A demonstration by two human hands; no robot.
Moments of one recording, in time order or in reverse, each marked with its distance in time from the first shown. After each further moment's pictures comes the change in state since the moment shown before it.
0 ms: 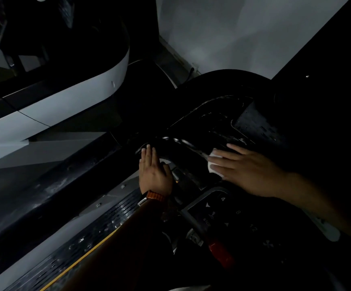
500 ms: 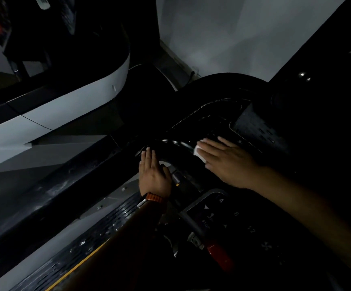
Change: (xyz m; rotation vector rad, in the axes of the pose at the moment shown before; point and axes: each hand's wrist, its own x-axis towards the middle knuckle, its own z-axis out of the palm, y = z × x) left_hand 0.001 -0.001 -0.001 0.009 -0.003 0.010; right_hand 0.050 -0.007 -0.001 0.140 -0.042 0.260
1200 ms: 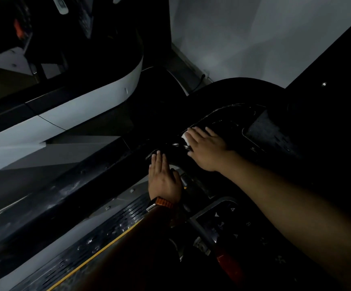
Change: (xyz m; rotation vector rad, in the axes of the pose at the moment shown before) left_hand 0.000 0.000 0.001 0.010 0.010 0.006; right_hand 0.109 -0.019 0.002 0.067 -0.277 0.224
